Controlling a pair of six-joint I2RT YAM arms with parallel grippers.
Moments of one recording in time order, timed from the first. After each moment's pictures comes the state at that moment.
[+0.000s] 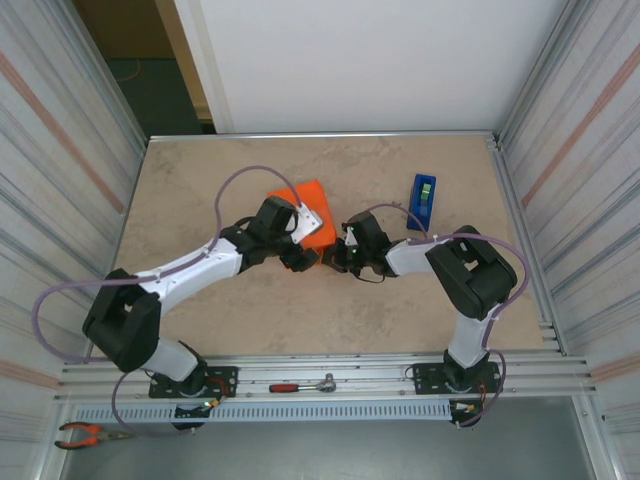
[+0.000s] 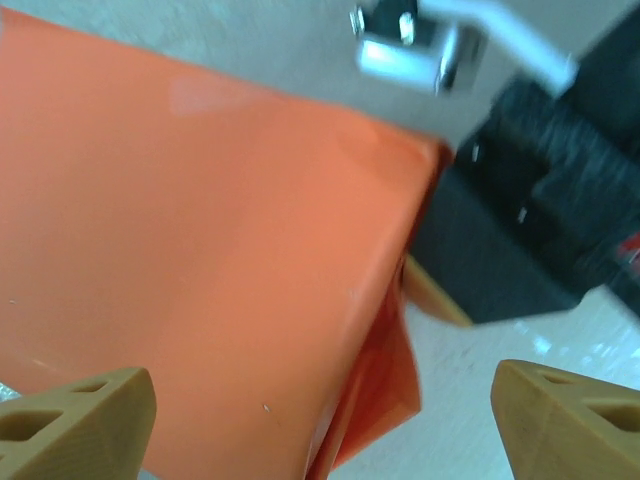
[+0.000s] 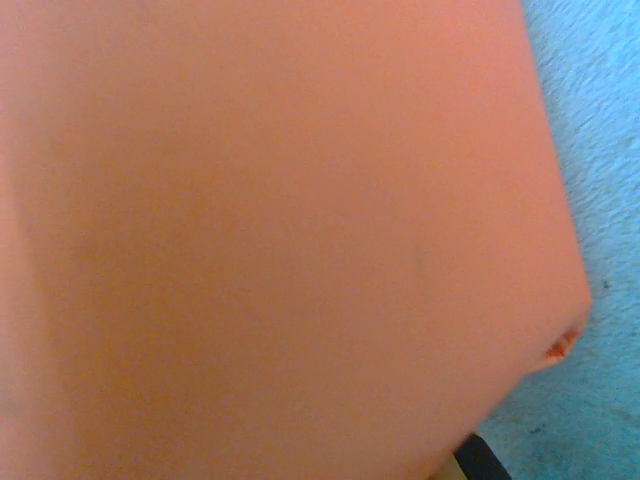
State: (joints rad) left arm -0.68 1.49 0.98 -0.34 0.02 0.32; right arm 0.62 1.83 0.82 0.22 -0.45 0.98
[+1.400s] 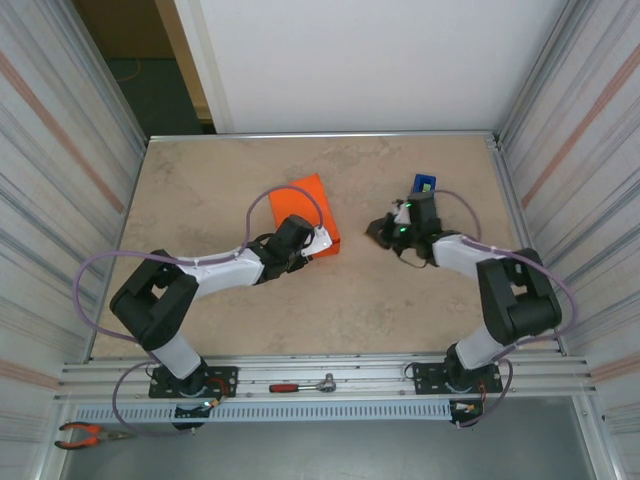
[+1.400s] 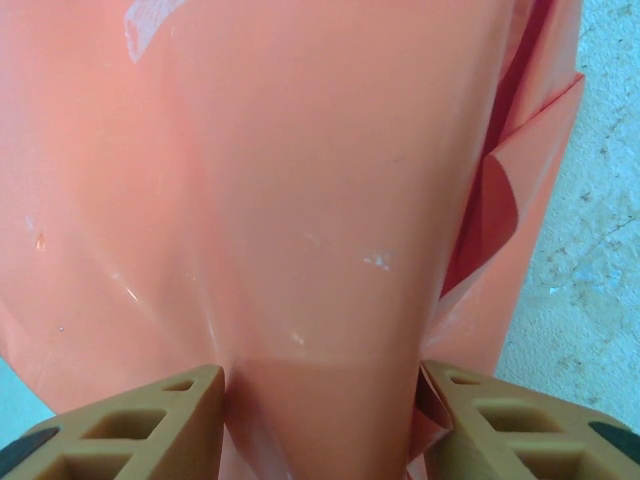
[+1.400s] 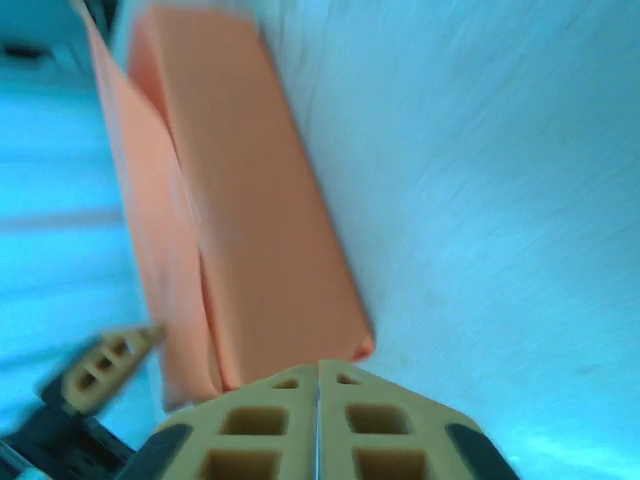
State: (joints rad) left arm -0.75 1.64 0.87 -0.06 -0.31 0.61; right arm 0.24 1.54 0.75 0.08 -0.53 0.93
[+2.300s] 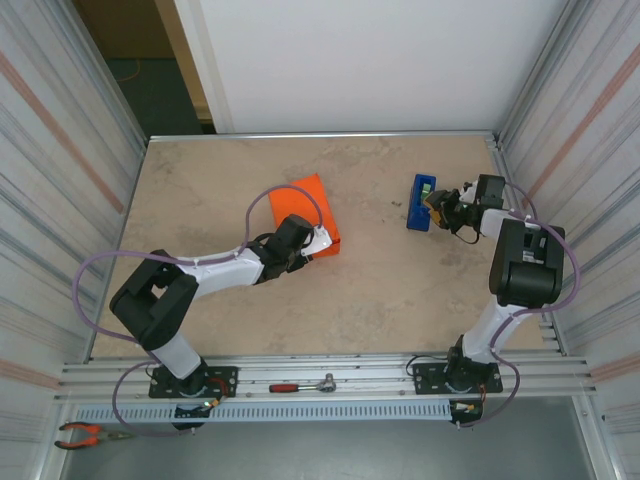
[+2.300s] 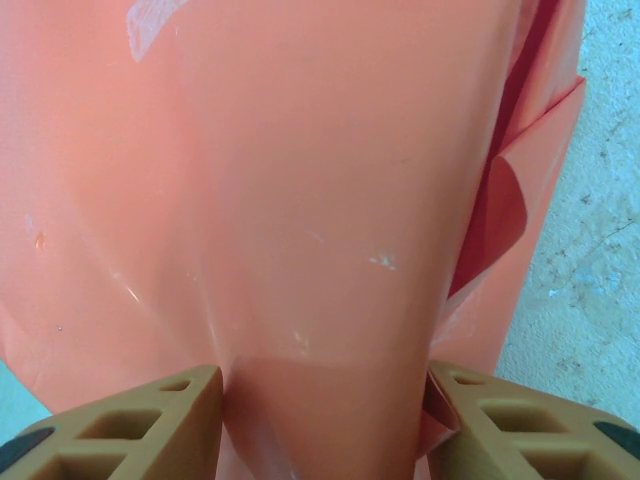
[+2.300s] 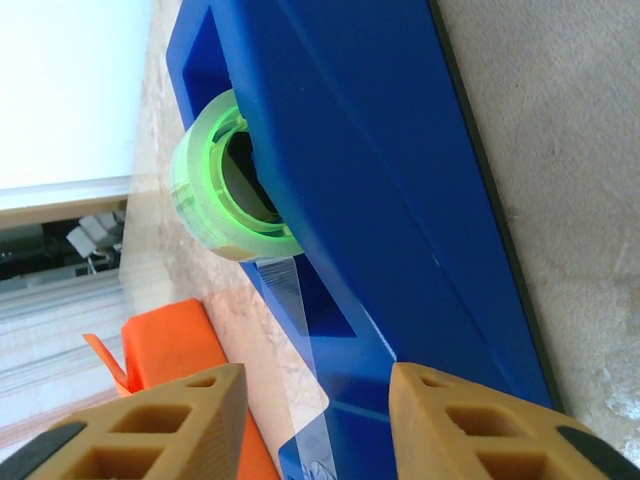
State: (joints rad) left arm -0.75 1.64 0.87 -0.06 -0.31 0.60; right arm -0.20 1.81 1.00 -0.05 -0.69 0.82
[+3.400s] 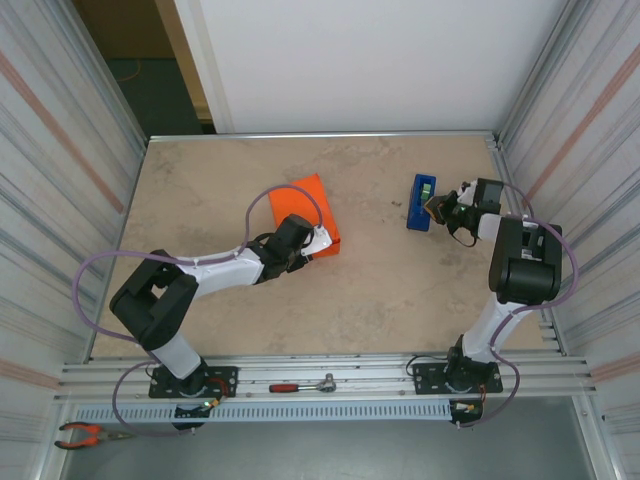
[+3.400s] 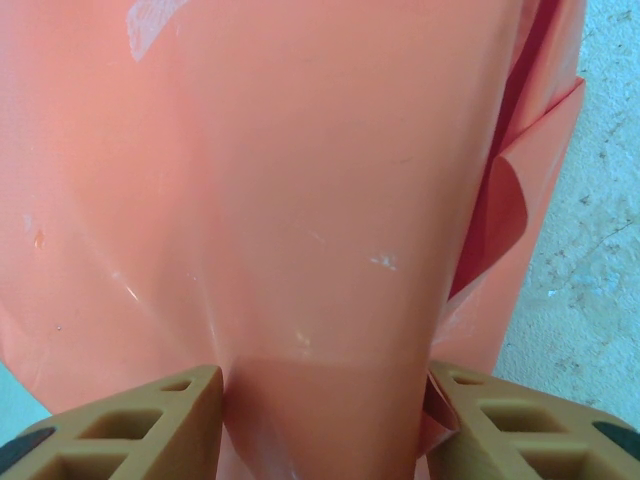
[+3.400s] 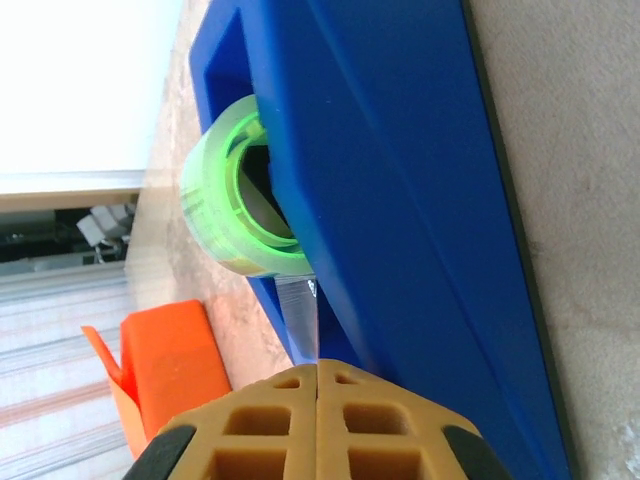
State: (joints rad) left arm -0.75 1.64 0.88 -0.06 -0.30 0.60; right arm -0.20 1.83 0.95 0.11 -0.71 0.81
